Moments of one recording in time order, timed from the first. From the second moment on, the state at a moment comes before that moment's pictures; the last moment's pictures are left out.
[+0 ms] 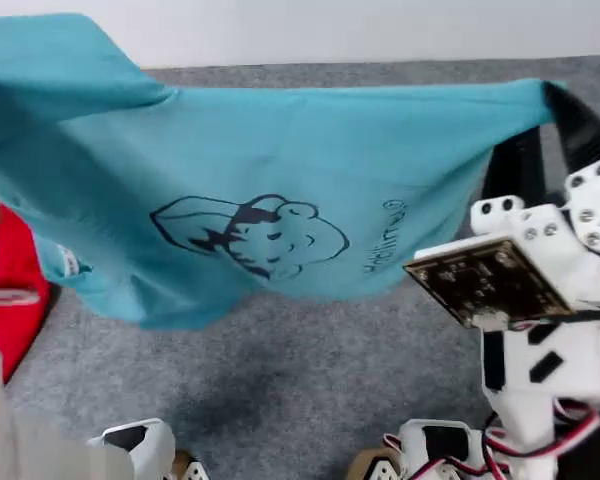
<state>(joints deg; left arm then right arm) -17.4 -26.2 -55.6 77.4 -26.8 0.4 -52.9 -8.4 58.1 46.7</state>
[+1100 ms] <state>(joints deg) -17.4 -26.9 -55.3 98.6 -31.3 1.1 -69.3 15.6 67.5 52.6</state>
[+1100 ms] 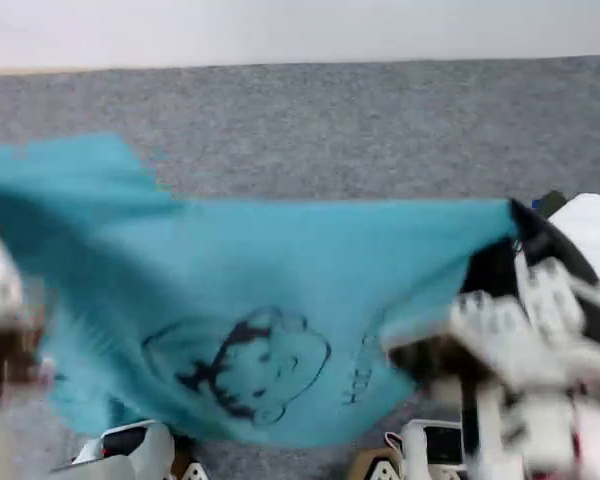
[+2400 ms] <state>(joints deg) -14.5 19.7 -5.7 12.3 -42.2 -4.1 17.8 4.1 -11.8 64.0</state>
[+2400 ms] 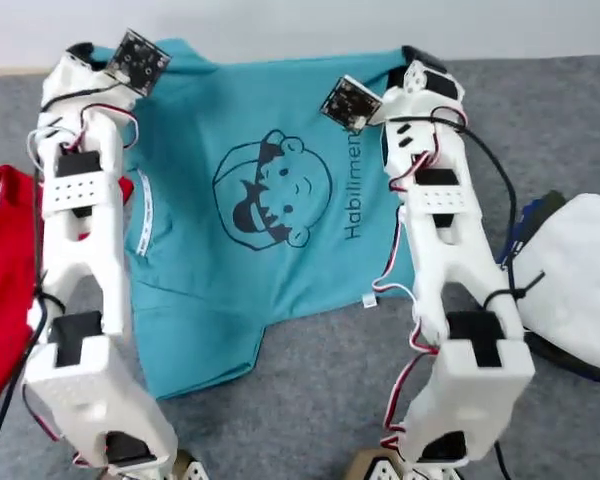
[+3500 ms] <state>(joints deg) -11.6 3.0 -5.3 98.5 -56.8 -4.2 -14.7 26.5 52.7 54.9</state>
